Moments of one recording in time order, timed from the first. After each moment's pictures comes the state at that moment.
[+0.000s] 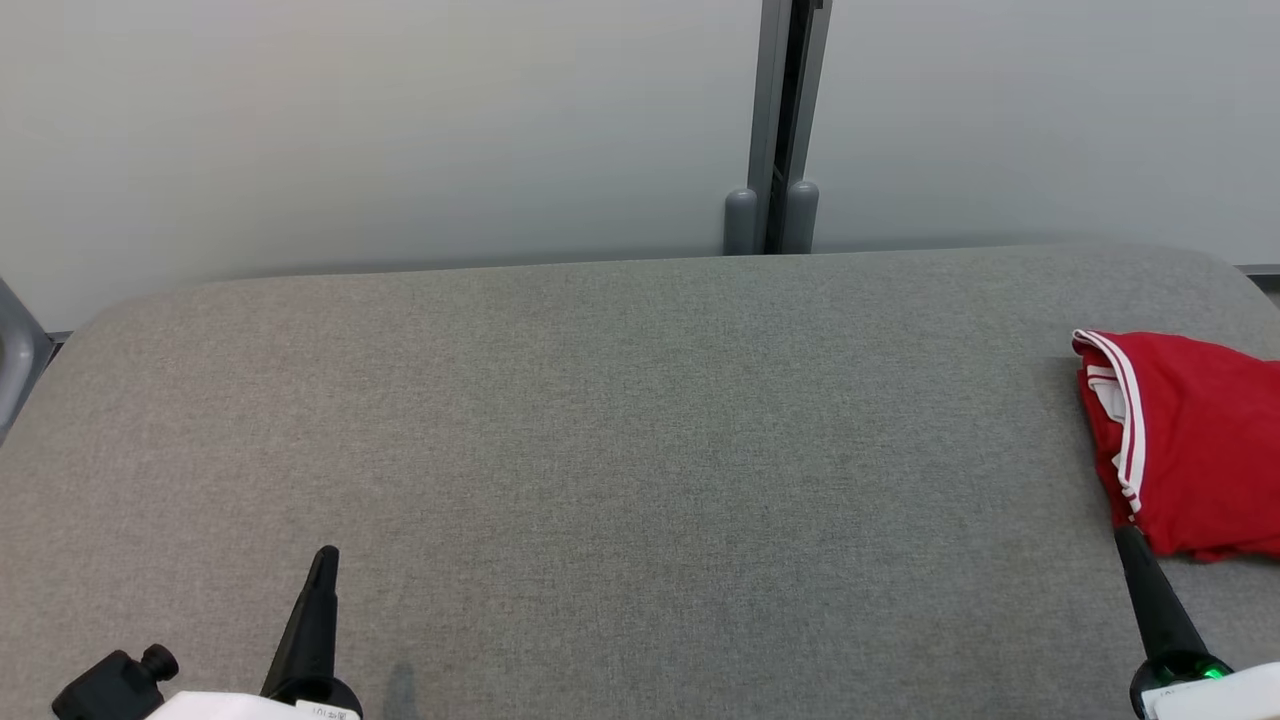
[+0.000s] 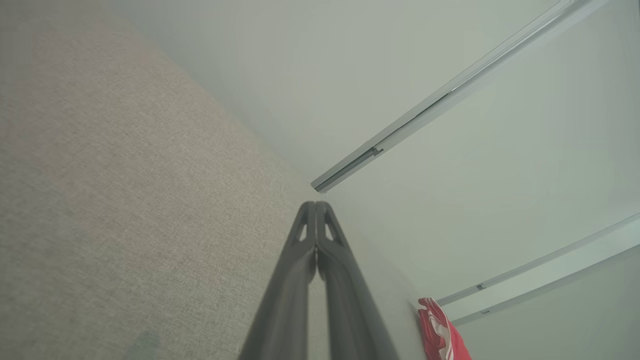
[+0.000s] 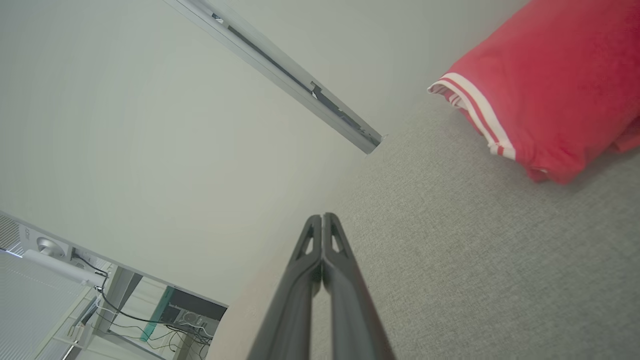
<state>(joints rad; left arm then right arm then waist) 0.14 0.20 -0.16 -0.02 -1.14 0.04 -0.10 0.12 -0.05 -0.13 -0.01 1.01 0.13 0.11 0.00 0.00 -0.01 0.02</state>
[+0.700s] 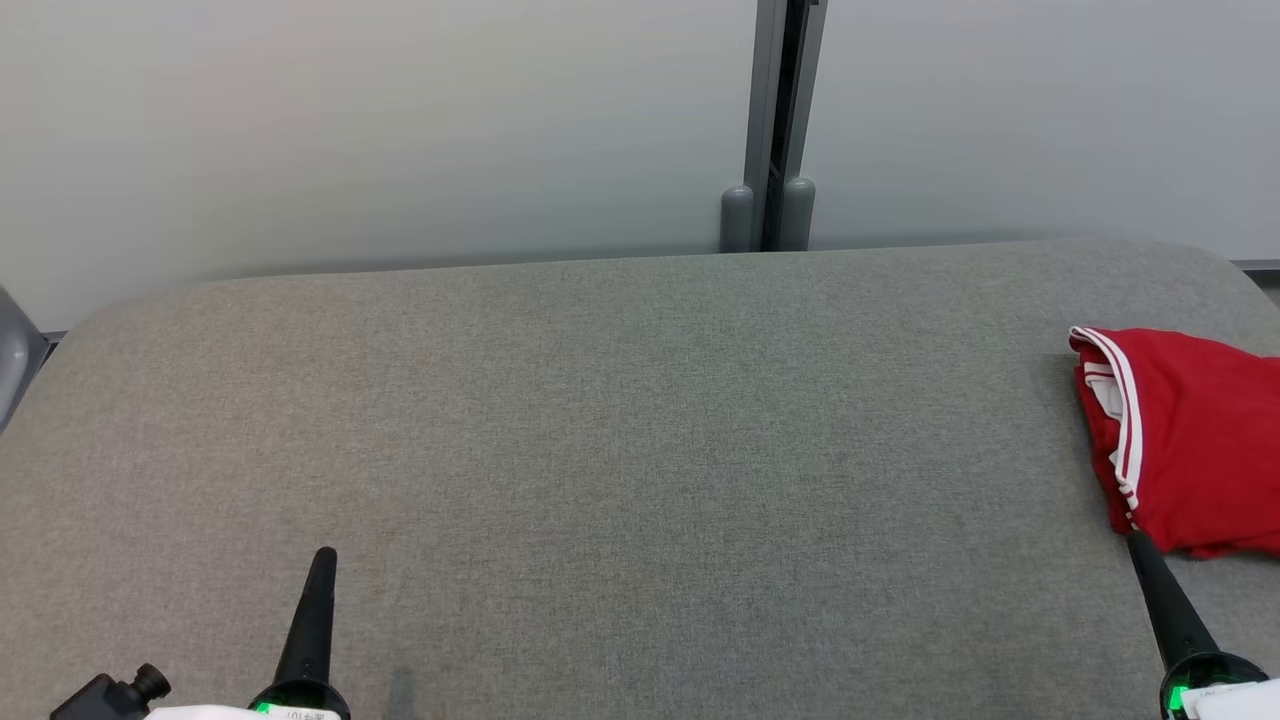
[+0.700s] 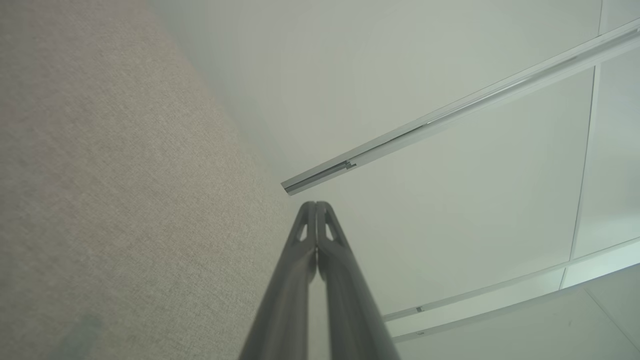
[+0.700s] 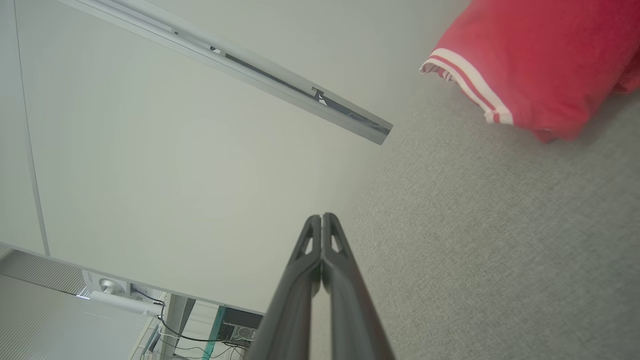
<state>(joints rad) 0.16 0.15 -0.11 -0.04 -1.30 -0.02 -0.07 0.13 -0.05 -0.15 -0.01 1.23 0.13 0.15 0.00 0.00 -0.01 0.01</state>
